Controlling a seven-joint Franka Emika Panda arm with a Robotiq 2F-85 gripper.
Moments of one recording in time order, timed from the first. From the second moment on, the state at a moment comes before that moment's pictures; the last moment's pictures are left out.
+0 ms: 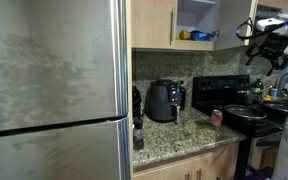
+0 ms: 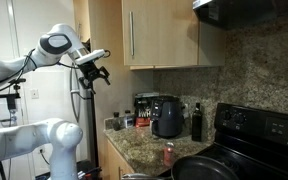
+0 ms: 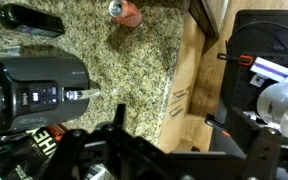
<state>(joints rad) 0.36 -1.41 -0.04 -2.47 -0.38 1.48 -1.42</state>
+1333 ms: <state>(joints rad) 0.45 -1.18 -0.04 -2.07 -0.32 1.67 -1.53</state>
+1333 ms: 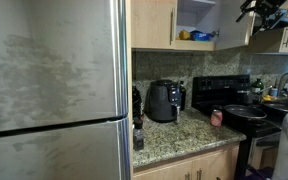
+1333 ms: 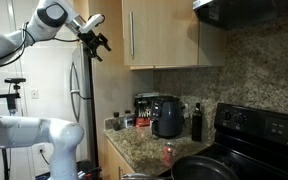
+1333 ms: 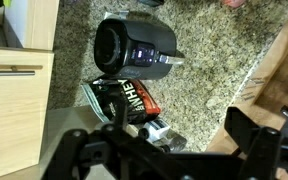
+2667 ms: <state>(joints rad) 0.23 -1.01 -0.19 -2.07 -0.30 2.07 -1.58</state>
